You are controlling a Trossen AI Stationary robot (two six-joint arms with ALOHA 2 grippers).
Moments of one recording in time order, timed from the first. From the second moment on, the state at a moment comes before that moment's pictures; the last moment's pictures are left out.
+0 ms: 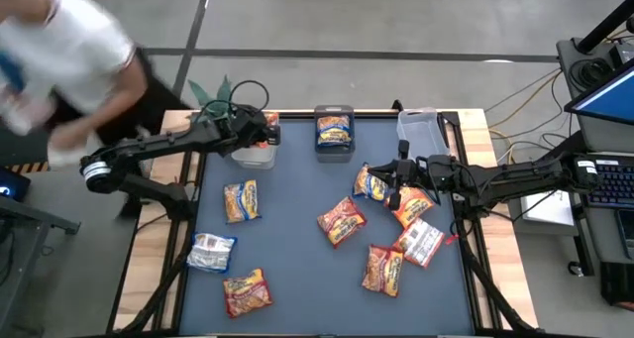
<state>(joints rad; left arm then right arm) 0.49 1.29 0.92 -0.49 -0.47 -0.77 -0.06 0.93 0.41 0.38 0.16 -0.15</state>
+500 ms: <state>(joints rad) 0.55 1.37 0.92 -0.44 -0.48 -0.77 -0.06 0.93 0.41 0.38 0.16 -0.15</state>
